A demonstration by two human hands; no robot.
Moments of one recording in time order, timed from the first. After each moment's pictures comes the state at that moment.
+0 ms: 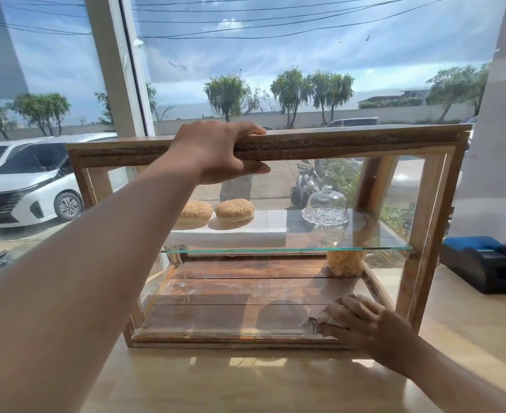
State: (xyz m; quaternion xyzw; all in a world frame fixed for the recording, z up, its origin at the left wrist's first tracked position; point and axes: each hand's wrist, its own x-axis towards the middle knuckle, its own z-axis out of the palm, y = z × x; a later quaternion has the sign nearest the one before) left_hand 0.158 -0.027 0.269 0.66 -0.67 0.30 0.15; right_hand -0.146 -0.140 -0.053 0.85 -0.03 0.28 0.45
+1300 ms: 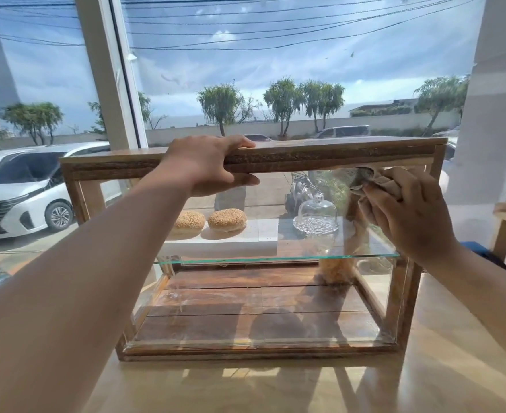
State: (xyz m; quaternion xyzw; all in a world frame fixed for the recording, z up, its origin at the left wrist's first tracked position) left_hand 0.156 -0.025 0.270 0.67 -0.67 0.28 0.14; right_hand -0.170 -0.168 0.144 0.68 -0.18 0.50 0.50
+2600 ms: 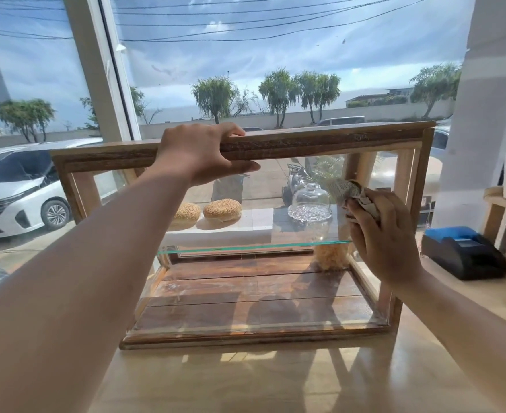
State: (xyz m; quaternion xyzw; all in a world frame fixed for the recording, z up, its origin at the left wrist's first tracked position) left_hand 0.151 -0.033 0.262 0.68 -0.64 0.33 0.17; right_hand -0.151 -0.154 0.072 0.71 -0.24 0.54 0.39
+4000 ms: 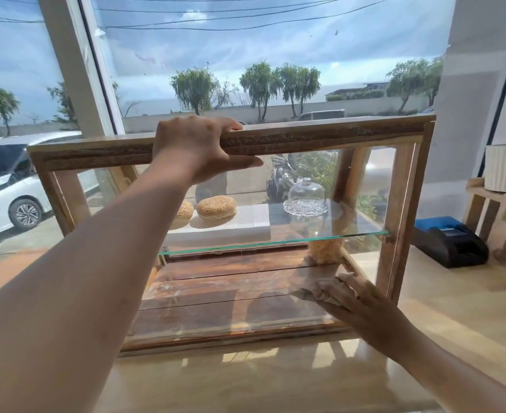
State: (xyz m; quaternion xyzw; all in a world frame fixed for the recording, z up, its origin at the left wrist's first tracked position) left_hand 0.151 -0.032 0.260 0.65 -0.64 0.37 0.20; right_hand -0.155 -0.110 -0.039 0.81 -0.18 0.27 0.49
